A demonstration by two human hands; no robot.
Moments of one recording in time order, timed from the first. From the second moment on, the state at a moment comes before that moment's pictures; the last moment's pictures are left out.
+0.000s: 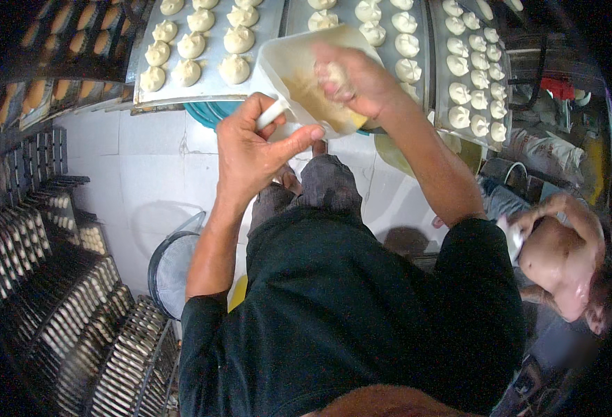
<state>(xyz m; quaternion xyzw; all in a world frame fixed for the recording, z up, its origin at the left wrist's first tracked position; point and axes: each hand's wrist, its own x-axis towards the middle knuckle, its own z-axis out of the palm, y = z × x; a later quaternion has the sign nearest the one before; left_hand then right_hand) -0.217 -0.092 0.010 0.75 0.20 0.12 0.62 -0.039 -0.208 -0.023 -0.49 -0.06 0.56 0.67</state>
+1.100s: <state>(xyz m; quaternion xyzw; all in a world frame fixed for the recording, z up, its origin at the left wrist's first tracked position) -0.241 -0.045 -0.014 0.66 0.31 0.33 0.60 0.060 -0.234 -0.089 -0.46 0.12 0.15 0.87</state>
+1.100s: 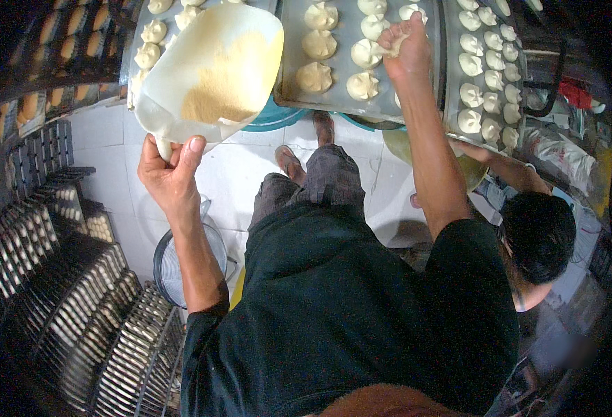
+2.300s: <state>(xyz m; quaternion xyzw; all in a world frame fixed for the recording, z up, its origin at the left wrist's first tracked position) -0.169 -0.037 -0.007 0.61 0.37 0.40 0.57 0.211 -0.202 -0.110 -0.46 0.05 0.17 0.87</state>
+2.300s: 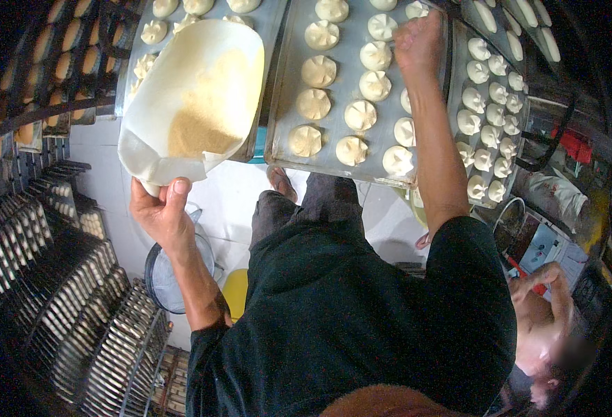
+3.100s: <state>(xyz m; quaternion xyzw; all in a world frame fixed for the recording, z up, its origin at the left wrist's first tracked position) -0.146 -0.037 -0.006 0.63 0.38 0.39 0.55 0.320 -0.153 -0.117 -0.31 0.03 0.20 0.93</state>
